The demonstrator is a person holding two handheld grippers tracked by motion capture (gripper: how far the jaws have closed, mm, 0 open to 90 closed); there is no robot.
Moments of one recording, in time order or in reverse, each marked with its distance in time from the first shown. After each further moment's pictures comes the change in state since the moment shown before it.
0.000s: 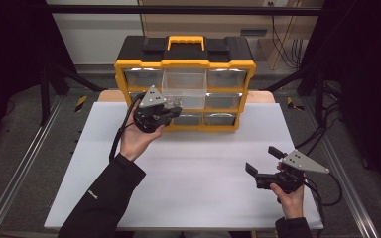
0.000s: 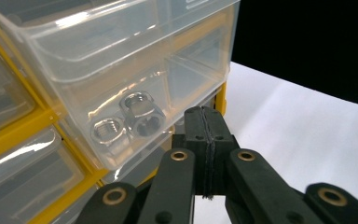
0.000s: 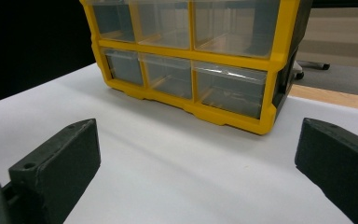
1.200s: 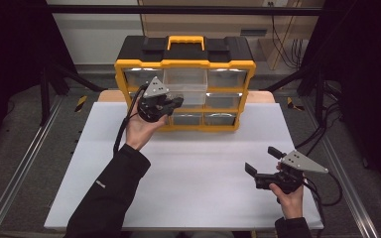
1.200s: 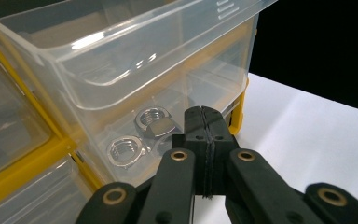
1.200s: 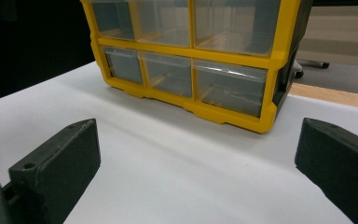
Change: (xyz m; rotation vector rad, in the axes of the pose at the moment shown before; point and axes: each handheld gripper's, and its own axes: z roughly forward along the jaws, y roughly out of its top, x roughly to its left) left arm 0.019 0.008 0.021 -0.027 0.017 0.006; right arm 0.001 -0.001 0.001 0.010 -0.002 -0.003
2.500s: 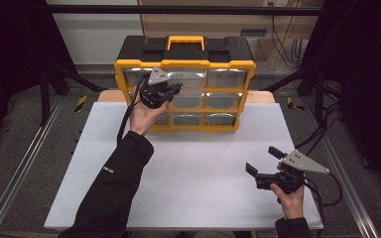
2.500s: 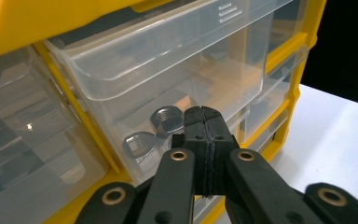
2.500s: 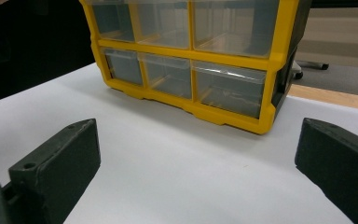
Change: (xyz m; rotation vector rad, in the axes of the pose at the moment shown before) left arm 0.029 0.011 0.025 -0.003 0.106 0.013; right arm 0.000 0.001 -0.001 -0.008 -0.005 -0.001
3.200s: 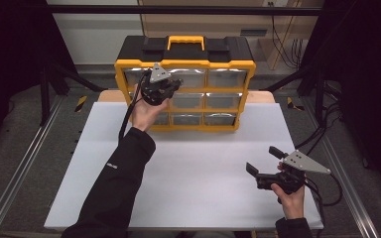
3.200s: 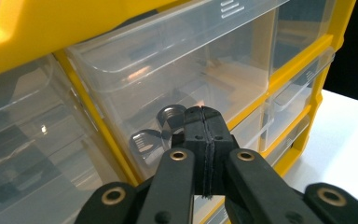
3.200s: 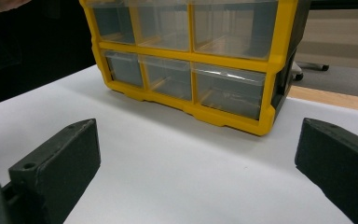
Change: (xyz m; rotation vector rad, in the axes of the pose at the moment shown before) left arm 0.008 0.000 0.009 0.002 0.039 0.026; right arm 0.000 0.001 -0.002 -0.008 0.002 0.001
